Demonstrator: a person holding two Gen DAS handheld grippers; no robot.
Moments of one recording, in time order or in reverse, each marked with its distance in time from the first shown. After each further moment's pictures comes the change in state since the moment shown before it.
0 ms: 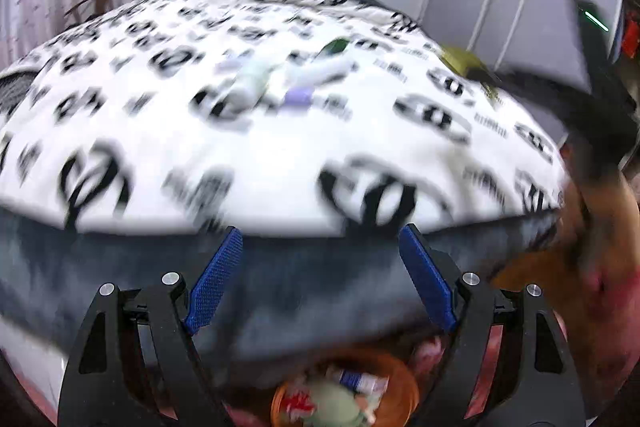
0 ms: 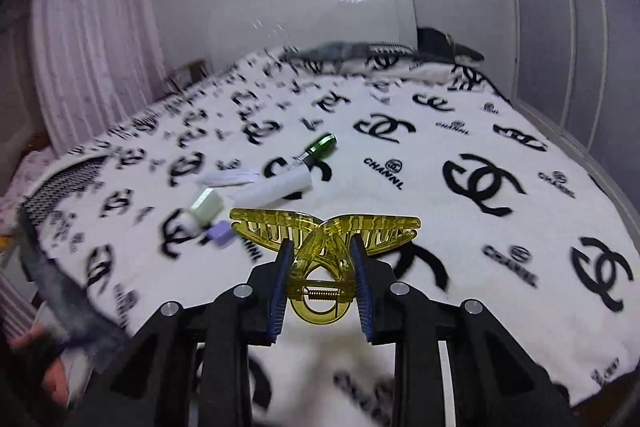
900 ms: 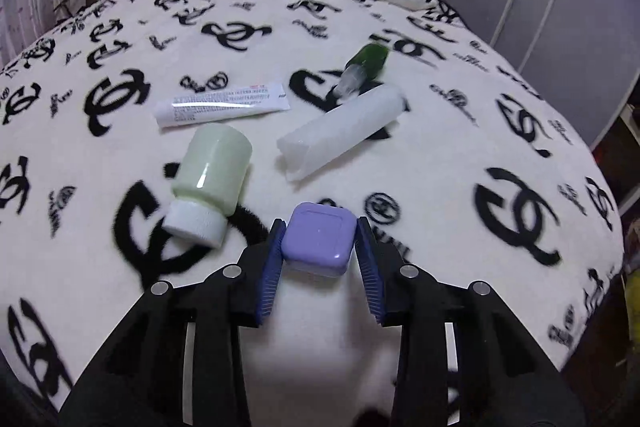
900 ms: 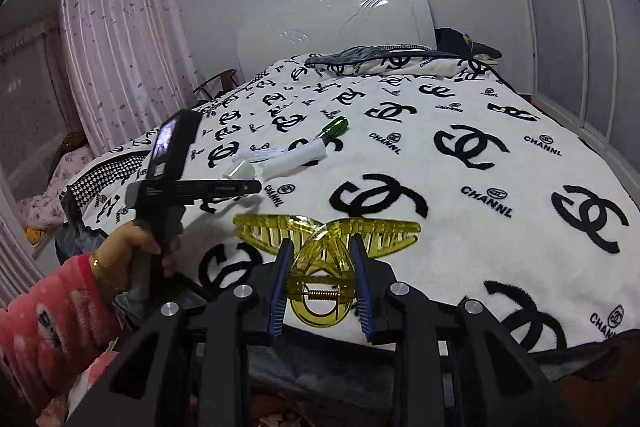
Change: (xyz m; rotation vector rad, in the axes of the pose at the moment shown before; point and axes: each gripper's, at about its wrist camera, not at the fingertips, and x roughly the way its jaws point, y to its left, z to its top) left arm 0.134 0.020 0.108 -0.010 0.099 0.051; right arm -0.056 -0.031 -0.057 0.021 -0.011 0.125
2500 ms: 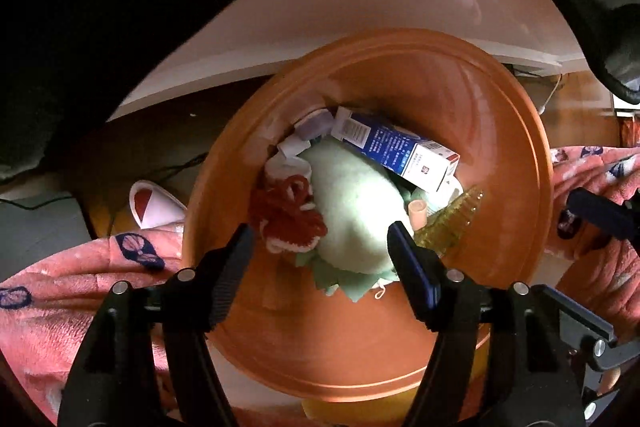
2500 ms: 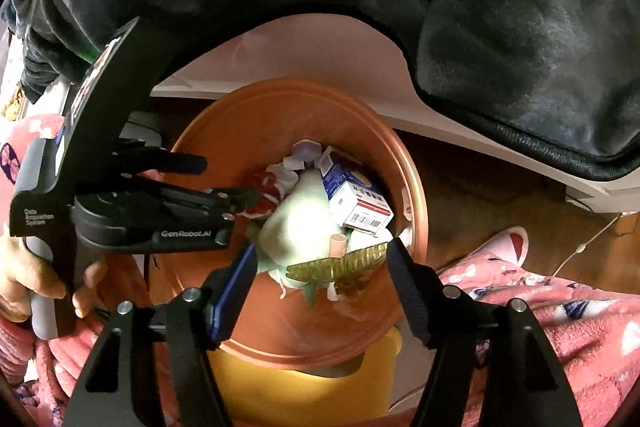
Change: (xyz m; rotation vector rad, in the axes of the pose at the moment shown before) left arm 0.100 -0.004 -0.365 -0.064 0.814 0.011; right arm 0.143 0.056 -0.290 -0.007 0.907 0.024
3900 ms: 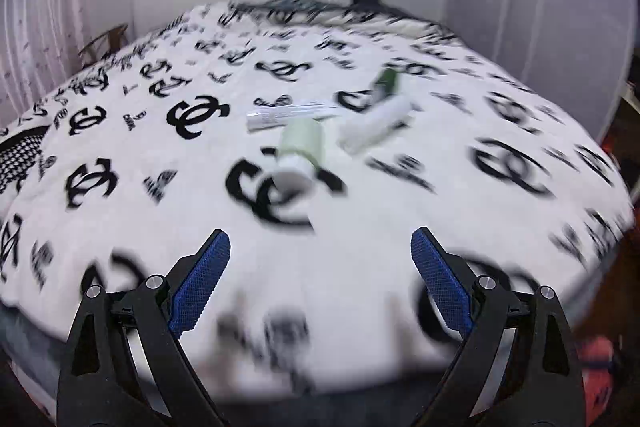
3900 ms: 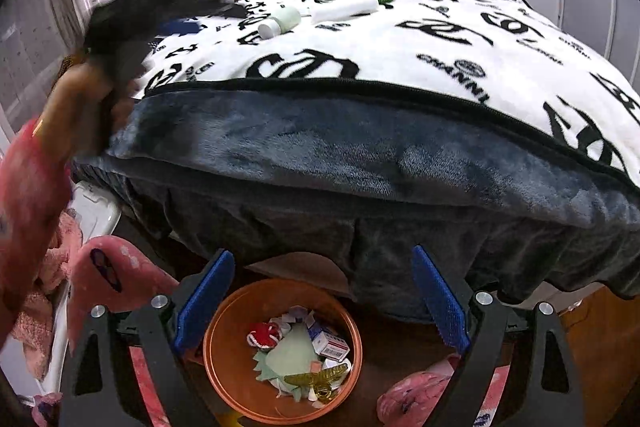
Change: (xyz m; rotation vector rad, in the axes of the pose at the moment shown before) left arm -0.349 0.027 0.107 0.069 -0.948 0.121; right arm -0.195 0.012 -0.007 -0.051 -0.606 -0.070
